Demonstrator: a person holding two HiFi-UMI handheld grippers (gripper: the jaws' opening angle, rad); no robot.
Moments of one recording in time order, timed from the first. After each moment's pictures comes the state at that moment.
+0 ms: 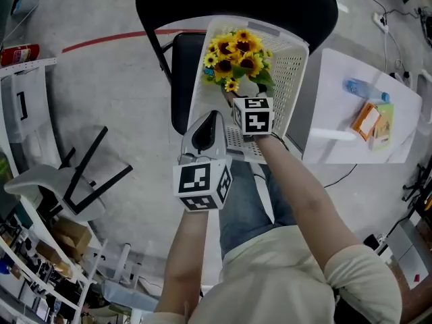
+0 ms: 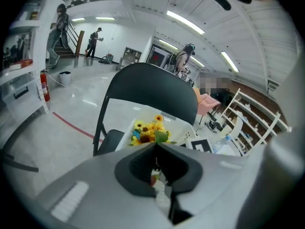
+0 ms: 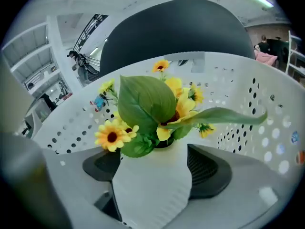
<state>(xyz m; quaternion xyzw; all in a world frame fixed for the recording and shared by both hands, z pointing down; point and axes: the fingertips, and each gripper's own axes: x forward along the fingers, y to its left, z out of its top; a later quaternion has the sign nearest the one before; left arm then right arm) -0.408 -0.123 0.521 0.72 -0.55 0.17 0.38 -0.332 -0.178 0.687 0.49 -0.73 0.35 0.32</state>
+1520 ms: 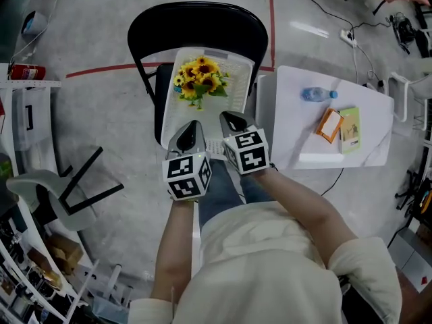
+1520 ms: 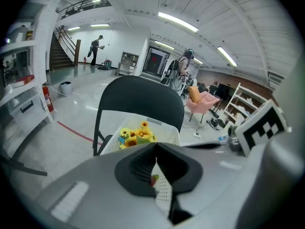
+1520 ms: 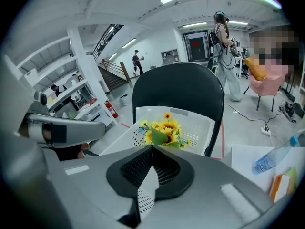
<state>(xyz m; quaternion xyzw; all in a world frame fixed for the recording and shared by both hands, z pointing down) -0.355 -0.103 0.456 0.72 -0.57 0.20 0.35 -0.276 -0.116 0.502 0.43 -0.79 0.32 0.30</state>
